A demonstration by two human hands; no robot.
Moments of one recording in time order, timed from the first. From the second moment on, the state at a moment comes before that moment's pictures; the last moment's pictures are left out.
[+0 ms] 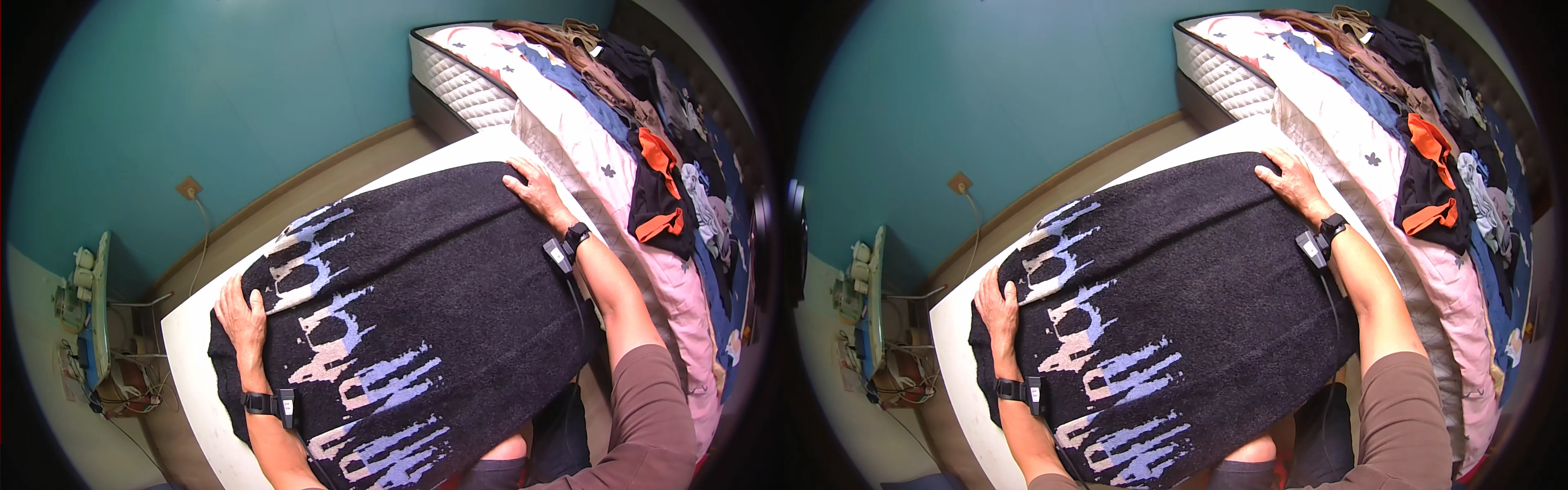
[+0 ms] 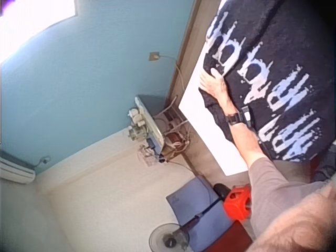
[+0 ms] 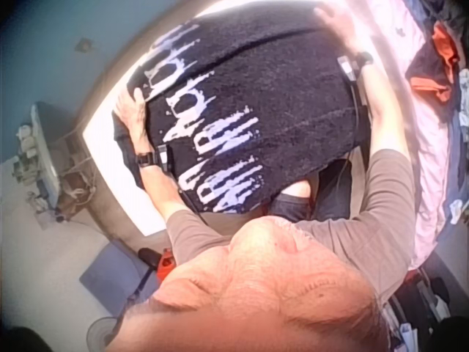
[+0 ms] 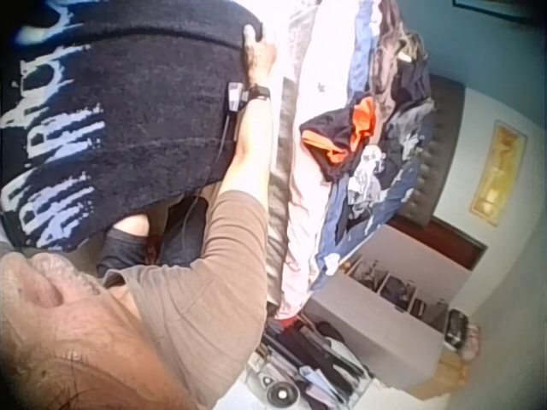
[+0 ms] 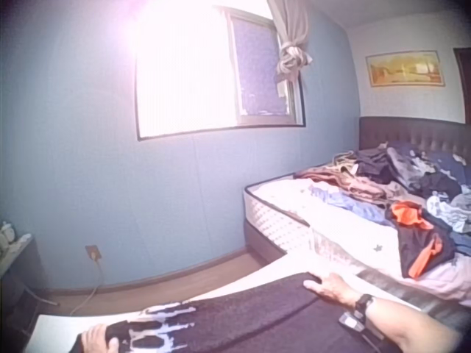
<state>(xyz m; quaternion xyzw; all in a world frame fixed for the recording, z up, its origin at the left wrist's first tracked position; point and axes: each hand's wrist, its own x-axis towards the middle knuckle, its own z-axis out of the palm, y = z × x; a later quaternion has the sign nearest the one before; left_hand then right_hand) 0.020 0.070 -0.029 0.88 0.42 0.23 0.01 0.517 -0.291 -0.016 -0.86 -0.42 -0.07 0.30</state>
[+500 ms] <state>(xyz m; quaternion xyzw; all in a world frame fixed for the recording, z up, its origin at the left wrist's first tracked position) 0.018 0.071 -0.027 0.88 0.42 0.23 0.01 0.519 -0.290 -0.020 -0.86 -0.41 -0.07 0.30</state>
